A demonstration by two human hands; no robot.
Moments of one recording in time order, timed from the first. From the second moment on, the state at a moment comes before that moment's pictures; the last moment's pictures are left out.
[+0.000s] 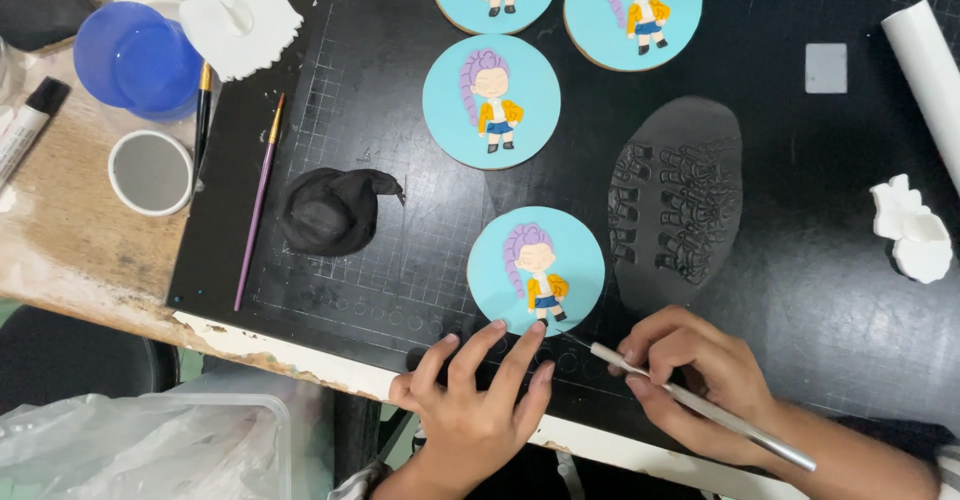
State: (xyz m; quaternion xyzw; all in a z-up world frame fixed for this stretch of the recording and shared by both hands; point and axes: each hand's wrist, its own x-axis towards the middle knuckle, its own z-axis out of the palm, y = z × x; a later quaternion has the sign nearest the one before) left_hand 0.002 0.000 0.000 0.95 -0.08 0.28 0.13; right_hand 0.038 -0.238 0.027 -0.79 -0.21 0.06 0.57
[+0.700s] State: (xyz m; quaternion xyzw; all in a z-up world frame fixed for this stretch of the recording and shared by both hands) left_hand 0.007 0.002 0.006 0.95 -0.09 0.25 0.17; right_hand 0.017 -0.259 -0.009 -0.76 -0.37 -0.01 0.53
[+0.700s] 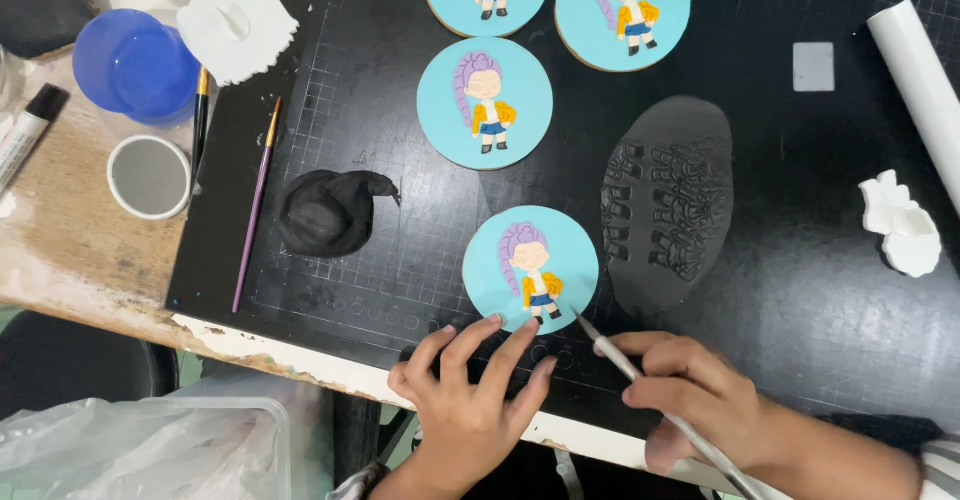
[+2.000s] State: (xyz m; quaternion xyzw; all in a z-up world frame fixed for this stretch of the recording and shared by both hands) left_hand 0.002 0.006 0.001 0.95 -0.04 0.25 0.20; right_hand 0.040 -0.230 0.008 -0.88 -0.40 0.06 0.27
